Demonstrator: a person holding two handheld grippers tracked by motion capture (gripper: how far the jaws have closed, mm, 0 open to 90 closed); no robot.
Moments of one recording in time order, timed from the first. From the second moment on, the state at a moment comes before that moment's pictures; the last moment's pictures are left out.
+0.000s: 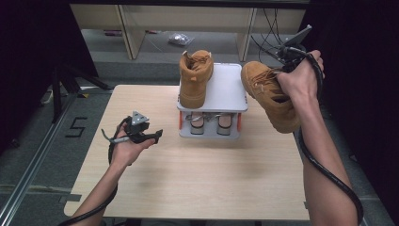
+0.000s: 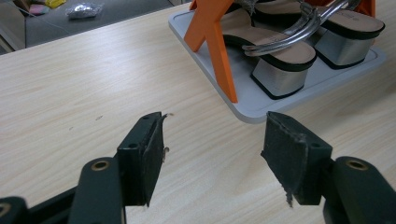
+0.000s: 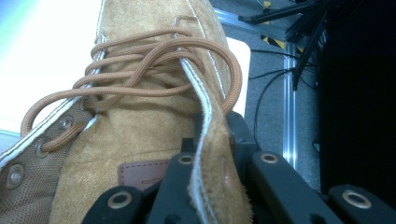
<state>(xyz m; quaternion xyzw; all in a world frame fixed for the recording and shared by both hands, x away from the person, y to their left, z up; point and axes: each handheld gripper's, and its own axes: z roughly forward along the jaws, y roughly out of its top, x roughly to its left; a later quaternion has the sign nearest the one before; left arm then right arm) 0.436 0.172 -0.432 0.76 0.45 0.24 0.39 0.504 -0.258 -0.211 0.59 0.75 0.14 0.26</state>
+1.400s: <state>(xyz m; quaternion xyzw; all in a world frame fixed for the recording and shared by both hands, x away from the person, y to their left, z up) 0.436 0.176 -0.436 0.76 0.45 0.24 0.39 0.550 -0.203 -0.209 0.59 0.75 0.16 0.23</state>
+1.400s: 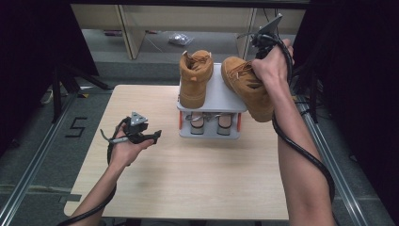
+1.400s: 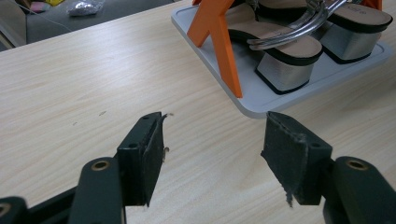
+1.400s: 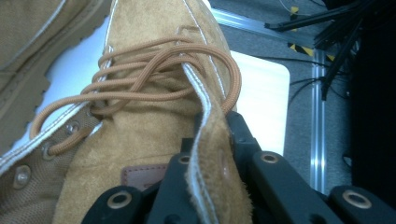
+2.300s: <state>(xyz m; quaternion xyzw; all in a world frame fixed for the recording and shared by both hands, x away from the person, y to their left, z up) 0.435 0.182 -0.439 0.77 0.45 0.24 0.38 0.570 -0.191 -0.212 0.62 0.73 0.20 0.21</state>
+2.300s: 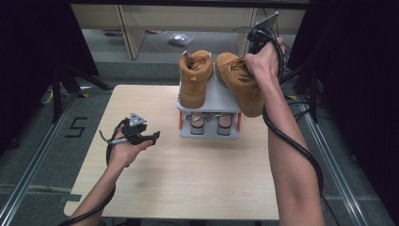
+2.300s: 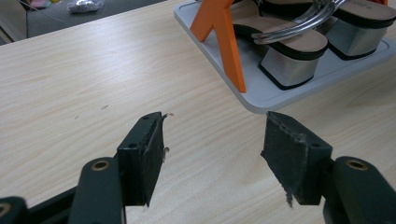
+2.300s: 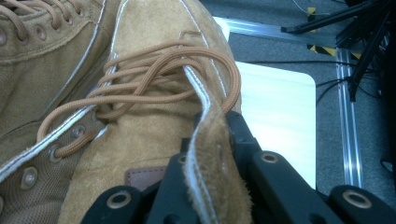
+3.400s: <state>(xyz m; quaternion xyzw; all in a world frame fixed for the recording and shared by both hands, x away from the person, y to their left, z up) 0.435 0.174 -0.446 0.77 0.46 0.23 0.39 0.580 -0.211 -0.232 0.59 0.75 0.22 0.22</state>
